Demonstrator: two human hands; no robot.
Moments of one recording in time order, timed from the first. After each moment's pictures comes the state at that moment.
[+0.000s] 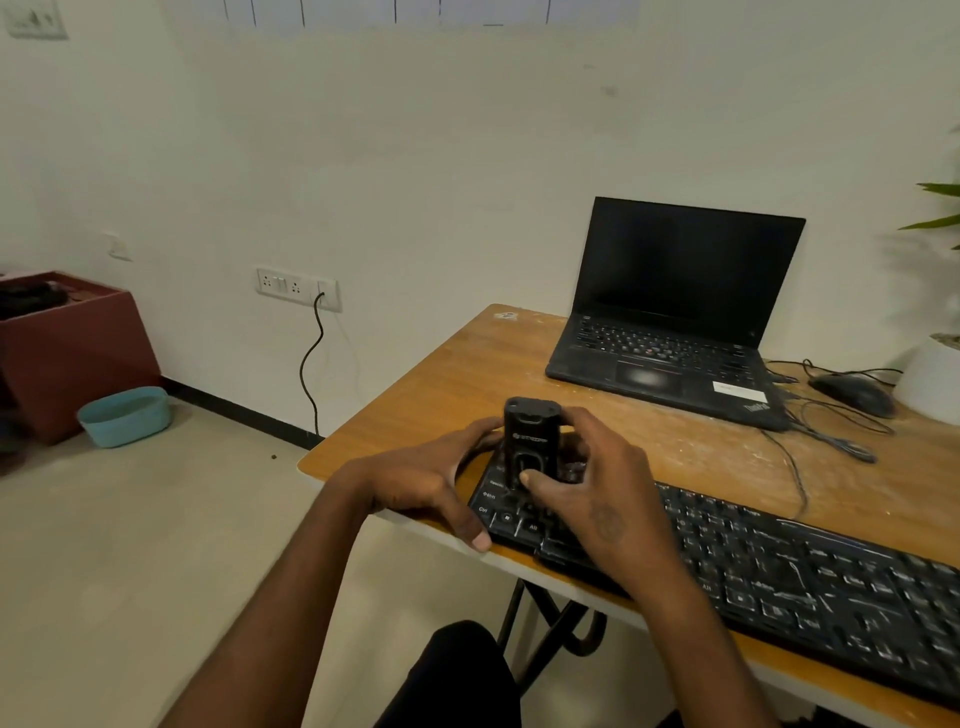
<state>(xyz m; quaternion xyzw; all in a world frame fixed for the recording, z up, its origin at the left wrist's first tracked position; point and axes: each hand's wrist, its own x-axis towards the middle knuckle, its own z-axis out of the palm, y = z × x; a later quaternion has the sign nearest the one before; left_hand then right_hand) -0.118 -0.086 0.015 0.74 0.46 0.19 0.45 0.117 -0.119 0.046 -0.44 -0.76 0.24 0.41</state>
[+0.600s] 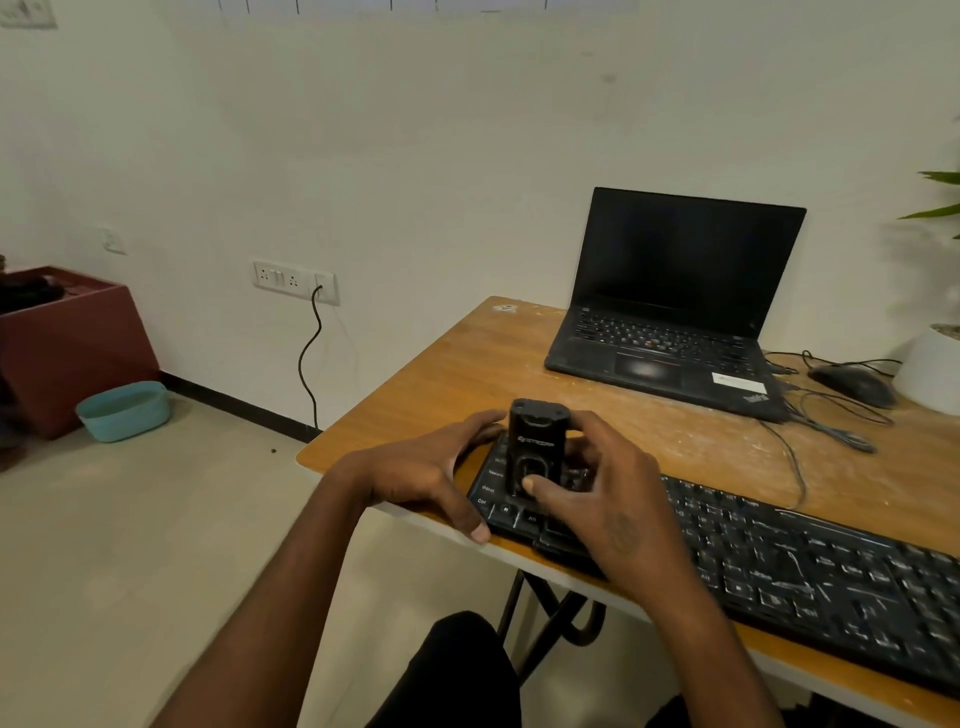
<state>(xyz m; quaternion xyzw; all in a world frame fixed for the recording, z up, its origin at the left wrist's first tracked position) -0.120 -0.085 0.013 0.75 0.46 0.19 0.44 0.126 -0.131 0.042 -0.42 -0.75 0.28 0.42</state>
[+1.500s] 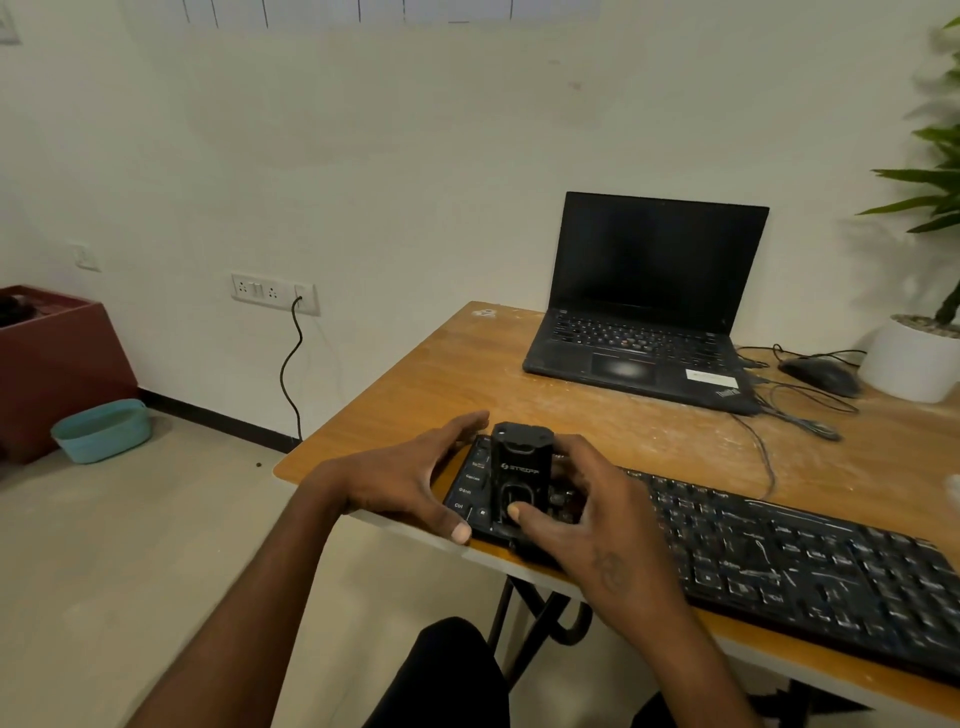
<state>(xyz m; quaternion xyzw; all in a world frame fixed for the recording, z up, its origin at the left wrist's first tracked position) -0.118 -0.086 0.016 0.76 0.47 0.15 0.41 0.140 -0.153 0.037 -0.43 -0.75 0.28 0.43</state>
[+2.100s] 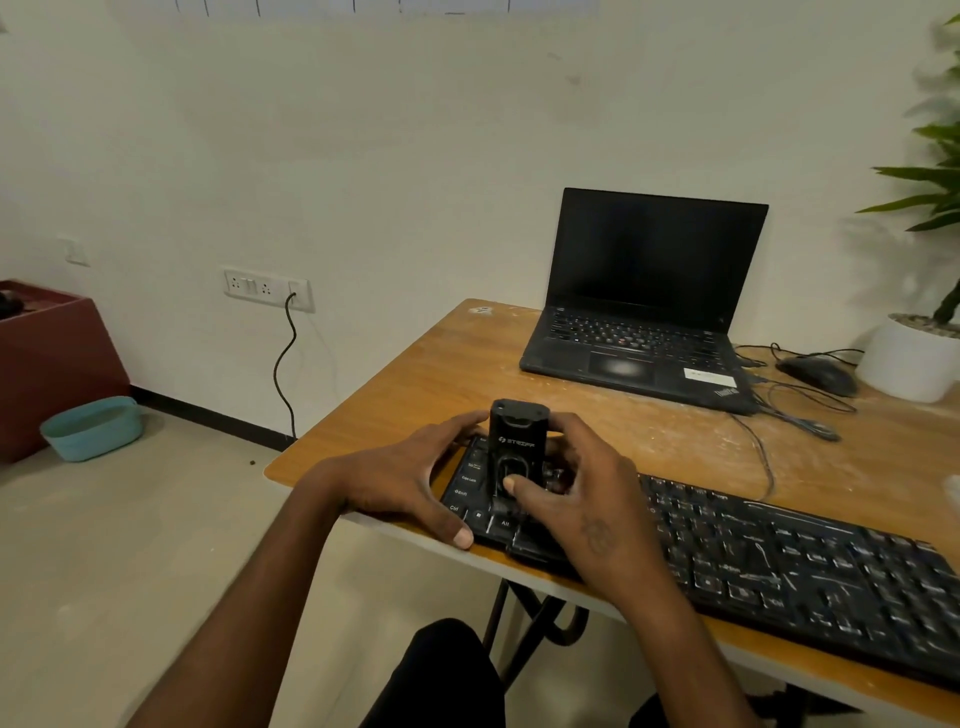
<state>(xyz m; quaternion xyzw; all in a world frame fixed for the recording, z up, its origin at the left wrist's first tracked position) -0.117 -0.079 0.015 0.77 0.49 0.16 0.38 0.132 -0.131 0.040 -0.42 -0.73 0.30 0.45</state>
